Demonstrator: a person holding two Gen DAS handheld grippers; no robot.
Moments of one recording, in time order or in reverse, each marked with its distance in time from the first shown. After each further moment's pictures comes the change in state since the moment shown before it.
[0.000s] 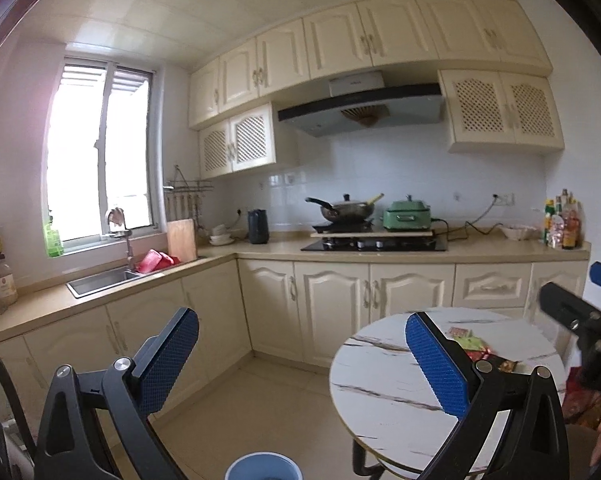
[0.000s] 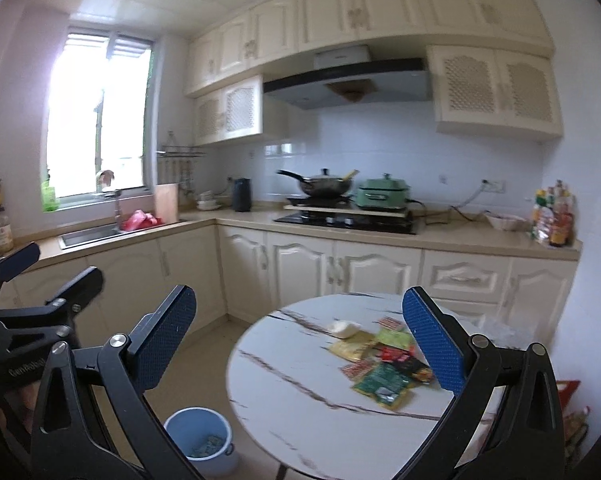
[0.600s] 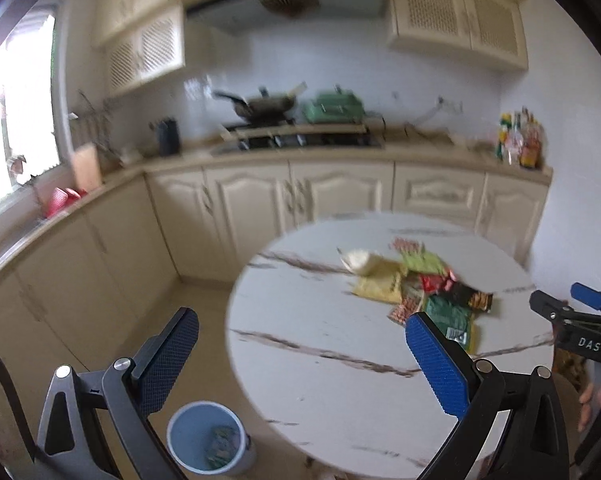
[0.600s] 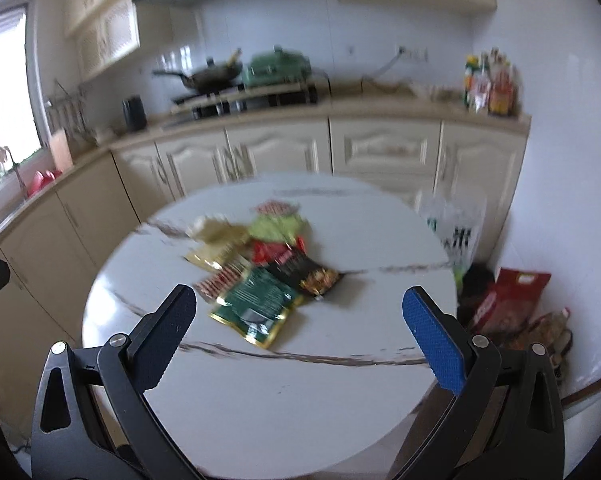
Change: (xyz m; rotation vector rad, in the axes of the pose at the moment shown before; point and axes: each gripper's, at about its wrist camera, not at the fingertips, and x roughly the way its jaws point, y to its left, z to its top) left arm 0.221 -0.064 0.025 0.083 0.389 -0.258; right arm 0.126 -0.169 -0.097 0.206 0.417 -0.232
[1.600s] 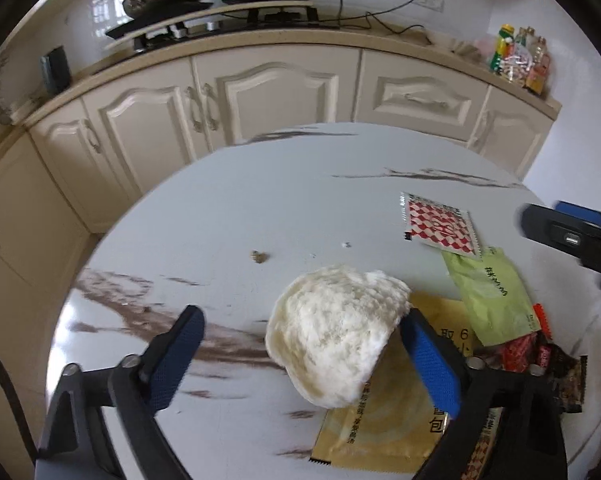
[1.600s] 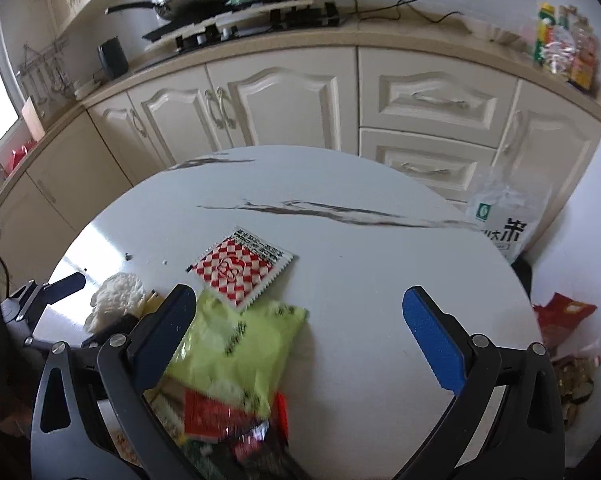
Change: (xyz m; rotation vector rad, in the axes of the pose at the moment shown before) left arm 0.387 -0.002 0.167 0.085 0.365 -0.227; right arm 0.259 -0.017 0.109 -0.035 0.275 0.073
